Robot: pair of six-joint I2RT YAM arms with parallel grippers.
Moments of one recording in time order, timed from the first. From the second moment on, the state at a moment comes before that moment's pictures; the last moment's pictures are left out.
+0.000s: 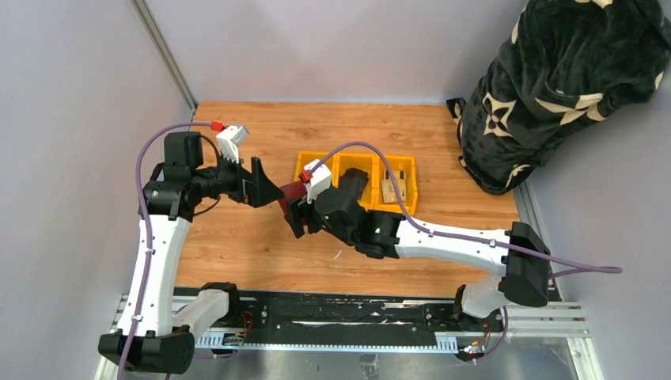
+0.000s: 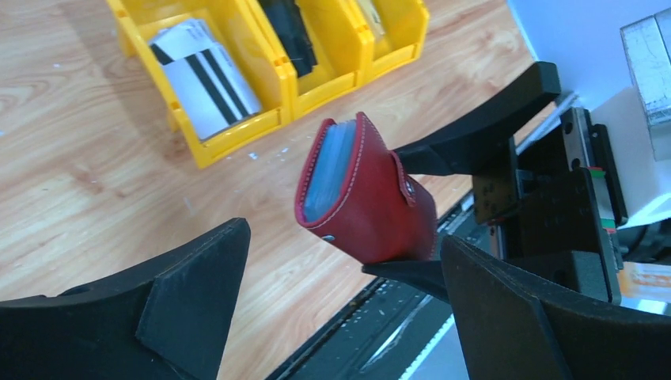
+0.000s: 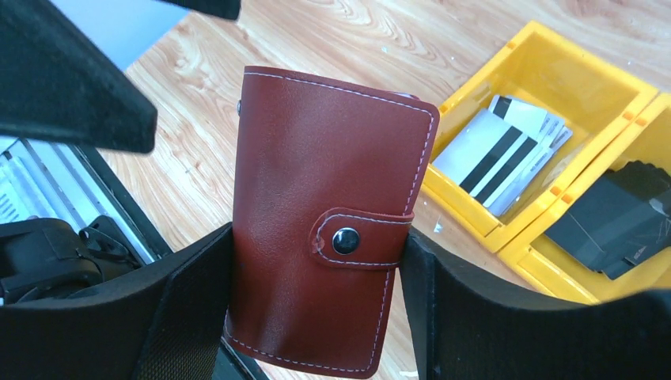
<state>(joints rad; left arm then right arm) -0.03 0.99 1.23 -0.94 0.76 0.00 1.24 1.48 1.17 -0.04 0.38 0.33</state>
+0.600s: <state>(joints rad) -0.03 0.97 1.21 -0.94 0.89 -0.12 1.26 1.46 1.18 0.06 0.37 0.25</state>
